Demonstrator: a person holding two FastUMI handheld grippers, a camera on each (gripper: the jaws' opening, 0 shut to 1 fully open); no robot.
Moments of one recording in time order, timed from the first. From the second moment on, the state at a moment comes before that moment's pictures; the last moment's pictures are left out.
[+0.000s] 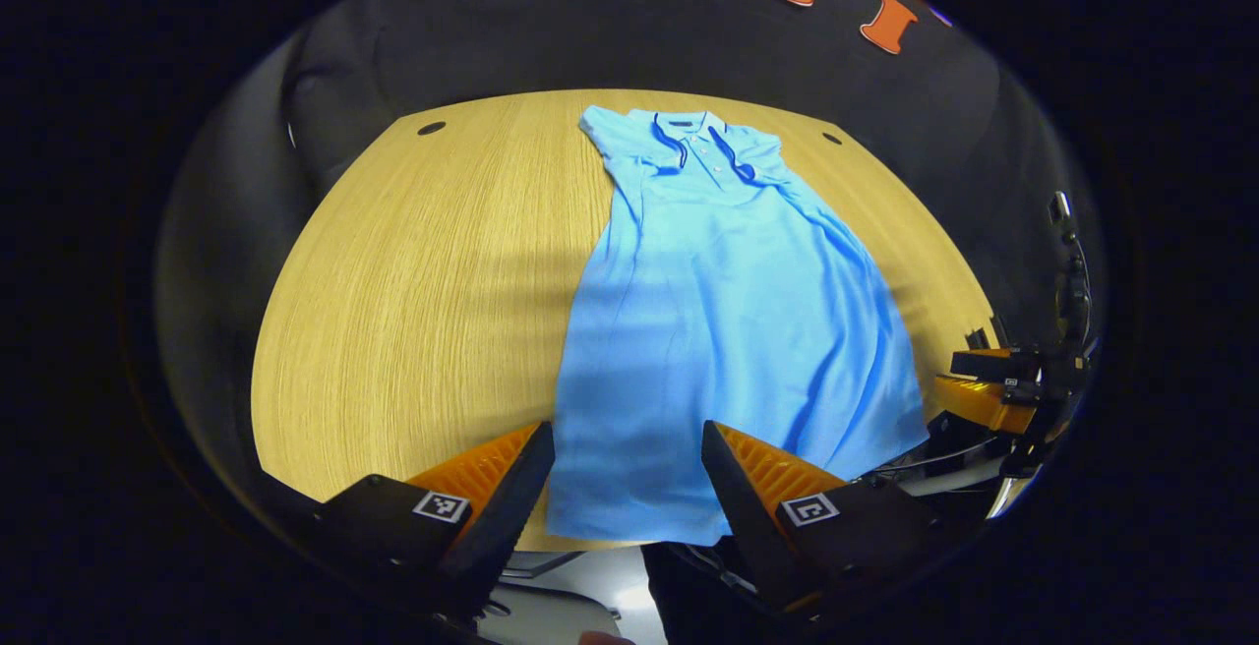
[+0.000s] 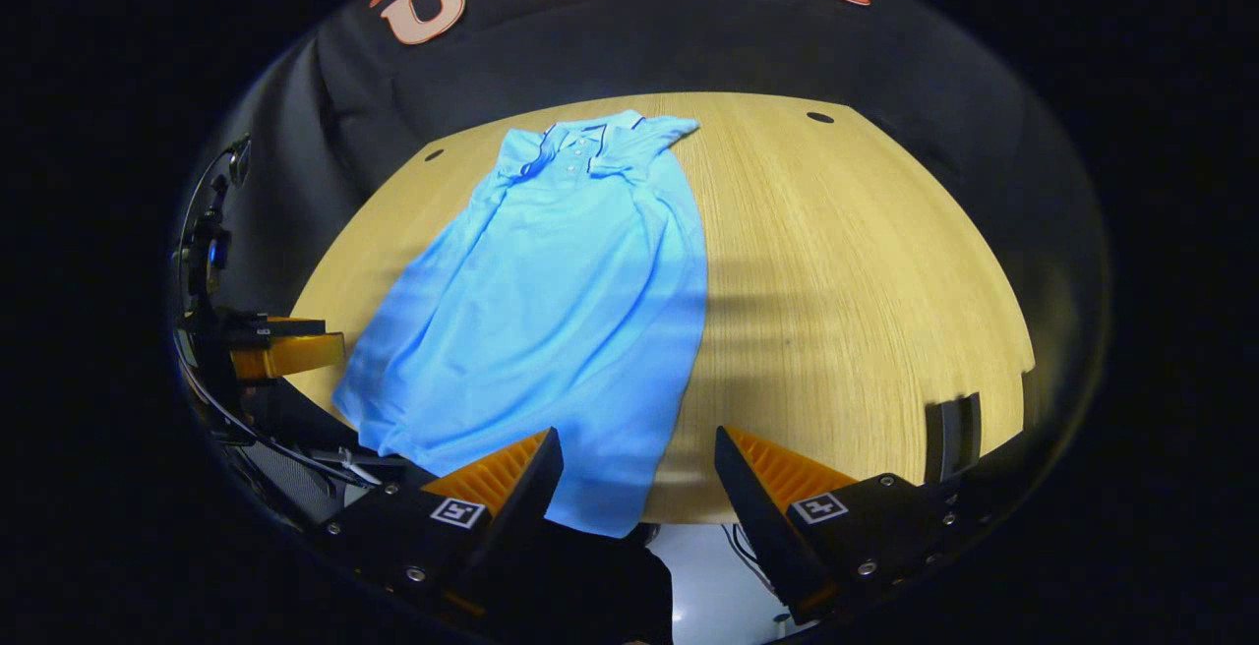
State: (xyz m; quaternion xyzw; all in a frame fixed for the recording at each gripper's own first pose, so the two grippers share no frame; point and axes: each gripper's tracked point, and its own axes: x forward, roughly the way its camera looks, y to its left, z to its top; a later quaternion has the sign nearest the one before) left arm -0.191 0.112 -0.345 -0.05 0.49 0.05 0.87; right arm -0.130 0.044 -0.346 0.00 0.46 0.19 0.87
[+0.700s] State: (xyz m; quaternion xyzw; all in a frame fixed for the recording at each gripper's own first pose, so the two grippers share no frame) left arm -0.207 0.114 -0.393 -0.02 0.50 0.09 0.86; right arm -0.139 0.031 -0.376 -0.02 0.46 0.11 0.88
